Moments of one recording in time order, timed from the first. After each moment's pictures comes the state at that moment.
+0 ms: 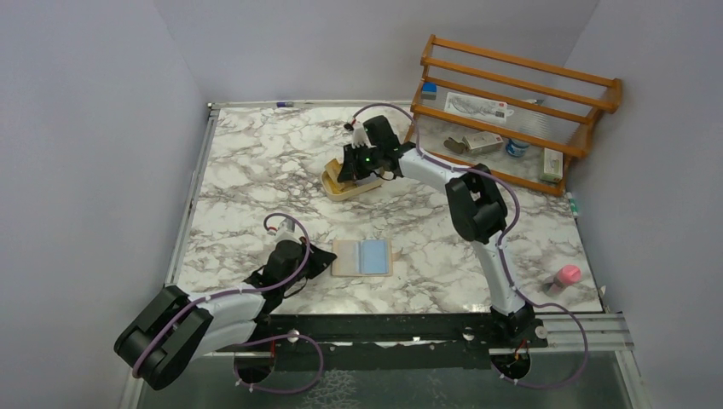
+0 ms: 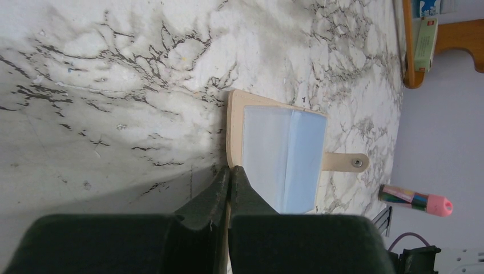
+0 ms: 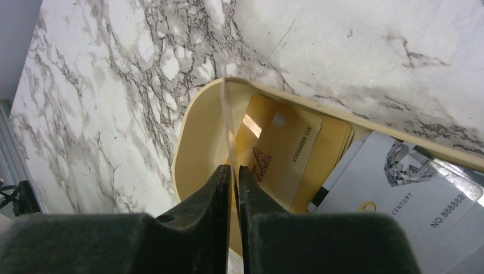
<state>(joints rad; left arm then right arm) -0.63 1.06 0.02 0.55 -0.04 -1.10 0.61 2.33 1.83 -0.19 -0.52 0.26</state>
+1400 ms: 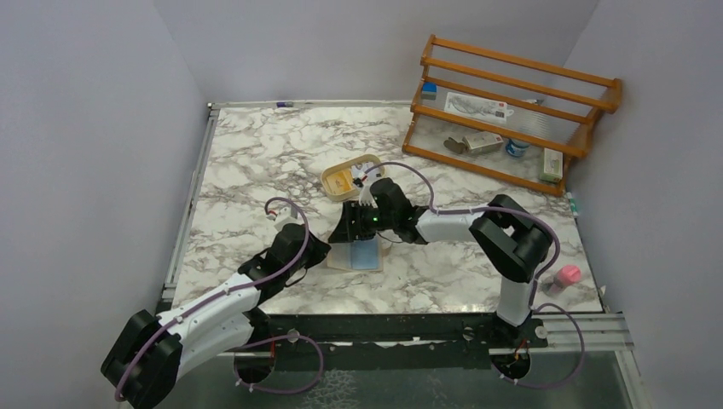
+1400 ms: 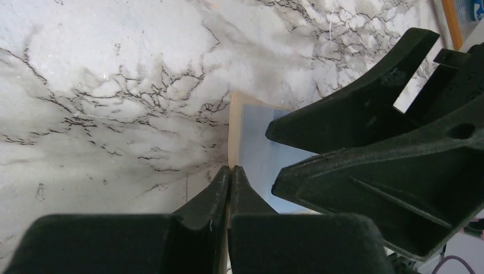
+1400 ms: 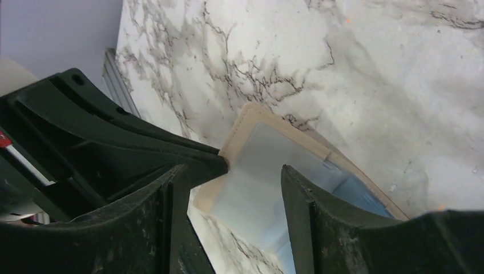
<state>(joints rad) -0.65 0.89 0.26 0.00 -0.16 -0.98 0.84 1.85 0.98 0.32 -0.46 0.68</state>
